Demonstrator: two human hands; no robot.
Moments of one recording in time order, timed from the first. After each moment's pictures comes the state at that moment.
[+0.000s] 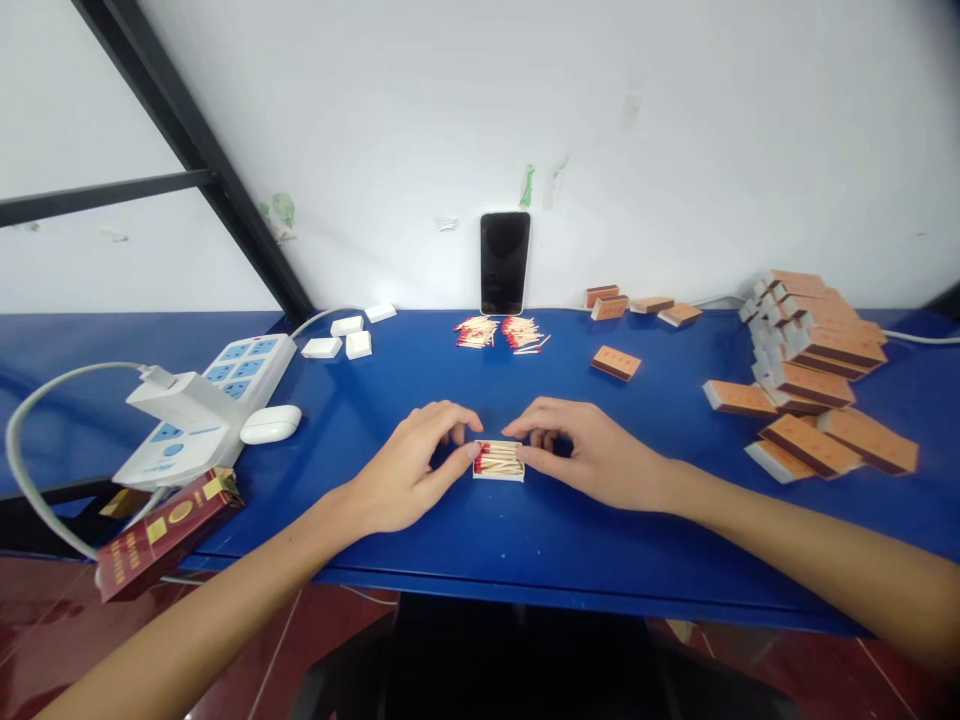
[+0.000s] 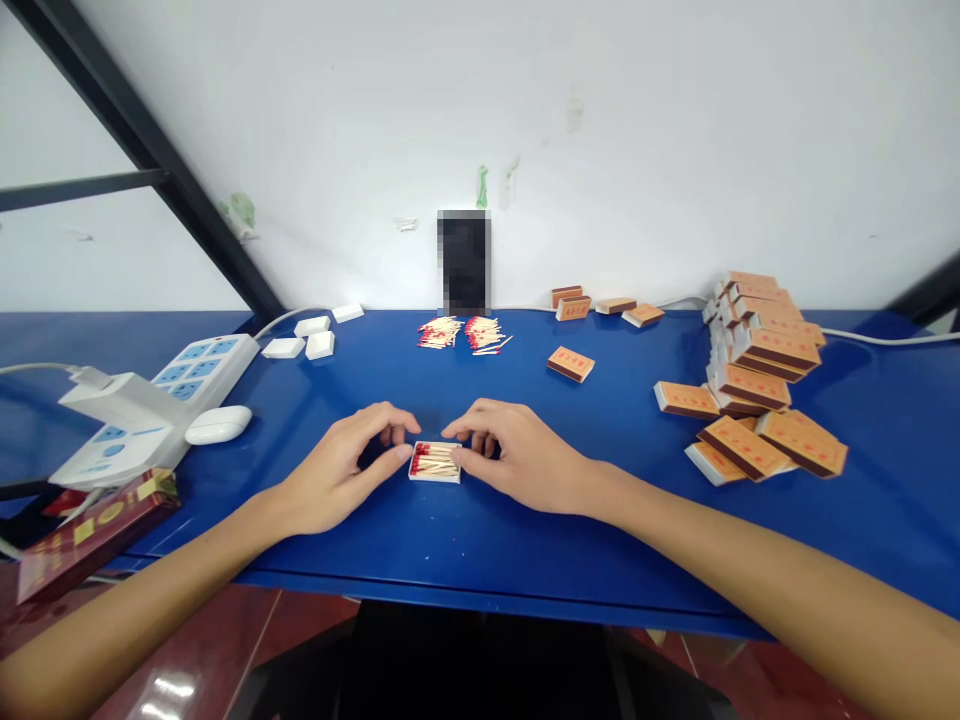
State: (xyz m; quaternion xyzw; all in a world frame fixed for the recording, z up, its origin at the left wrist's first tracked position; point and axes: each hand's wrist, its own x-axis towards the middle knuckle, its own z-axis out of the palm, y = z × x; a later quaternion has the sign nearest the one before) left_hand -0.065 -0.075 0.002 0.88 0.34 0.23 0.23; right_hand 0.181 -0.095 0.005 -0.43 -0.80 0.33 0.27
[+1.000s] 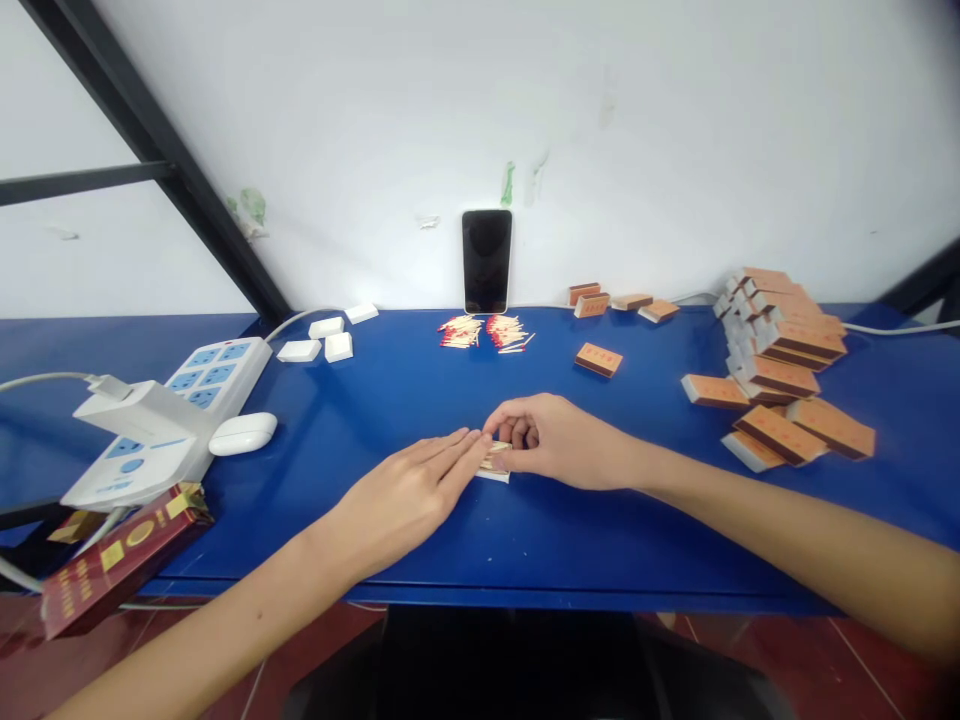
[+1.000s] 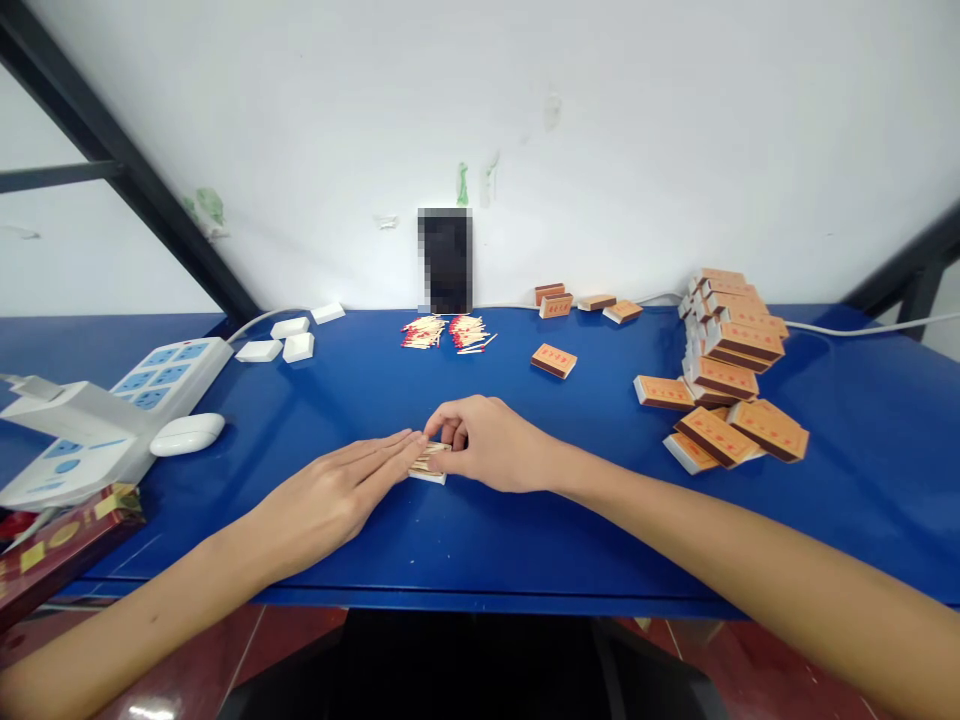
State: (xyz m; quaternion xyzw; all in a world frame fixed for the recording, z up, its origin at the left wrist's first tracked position) left_hand -0.061 -0.091 -0.008 0.96 0.18 0.13 -0.16; right_hand 0.171 -0.085 0.013 -0.46 -0.75 0.42 0.21
